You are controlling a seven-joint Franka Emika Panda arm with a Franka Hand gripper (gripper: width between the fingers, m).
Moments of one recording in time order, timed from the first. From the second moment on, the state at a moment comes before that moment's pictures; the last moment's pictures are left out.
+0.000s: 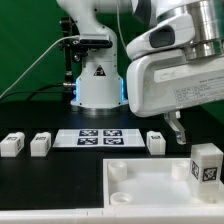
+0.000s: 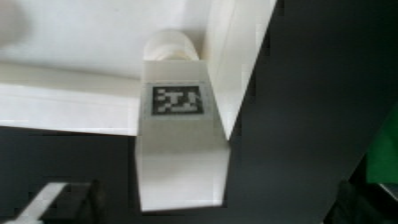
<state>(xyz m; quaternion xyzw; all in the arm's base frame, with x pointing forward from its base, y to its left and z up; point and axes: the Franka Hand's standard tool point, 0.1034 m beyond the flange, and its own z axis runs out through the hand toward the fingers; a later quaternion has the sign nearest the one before) 0.635 0.122 0.123 -0.99 -0.09 -0.08 0.08</state>
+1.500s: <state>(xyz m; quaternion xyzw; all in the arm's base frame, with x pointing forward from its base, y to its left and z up) 0.643 0.124 0.089 -1.00 -0.05 0.02 0.07</state>
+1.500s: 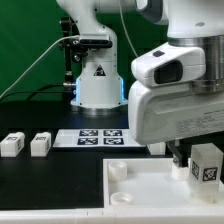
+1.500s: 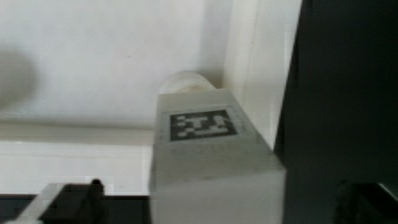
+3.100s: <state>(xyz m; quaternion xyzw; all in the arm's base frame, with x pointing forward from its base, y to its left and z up) 0.641 0.113 0.088 -0.75 0.65 0.03 0.10</state>
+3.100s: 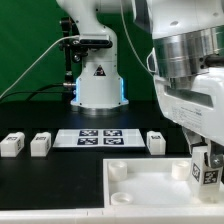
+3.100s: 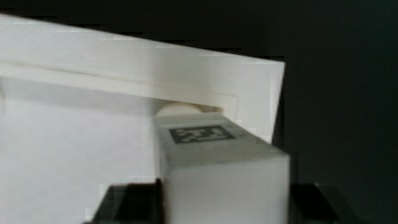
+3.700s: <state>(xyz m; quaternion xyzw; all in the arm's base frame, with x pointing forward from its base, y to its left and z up) 0.638 0.118 0.087 -0.86 0.51 0.02 0.10</state>
